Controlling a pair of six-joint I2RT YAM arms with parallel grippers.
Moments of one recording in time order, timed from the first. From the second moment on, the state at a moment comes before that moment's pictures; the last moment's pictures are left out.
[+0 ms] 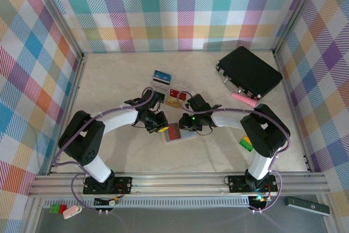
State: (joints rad) left arm -0.56 1.63 0.92 -0.48 0.41 -0.92; right arm 0.71 1.75 0.90 -0.18 -0.38 0.78
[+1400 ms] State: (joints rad) left arm -0.56 1.71 0.93 -0.47 0.41 -0.89; right arm 0.67 1.80 0.87 -0.08 -0.53 0.78
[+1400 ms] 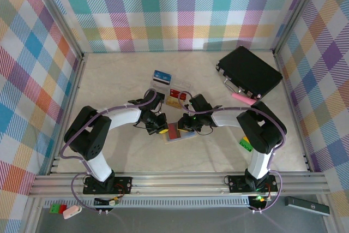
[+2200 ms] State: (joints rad) left arm -0.56 1.69 0.95 -0.50 0.40 -0.87; right arm 0.67 1.80 0.88 -0.08 -0.53 0.78
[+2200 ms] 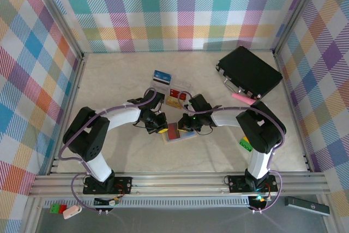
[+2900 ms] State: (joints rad) left arm -0.57 1.72 0.95 -0.50 0.41 -0.87; right arm 0.67 1.77 0.84 -0.06 -0.52 0.78
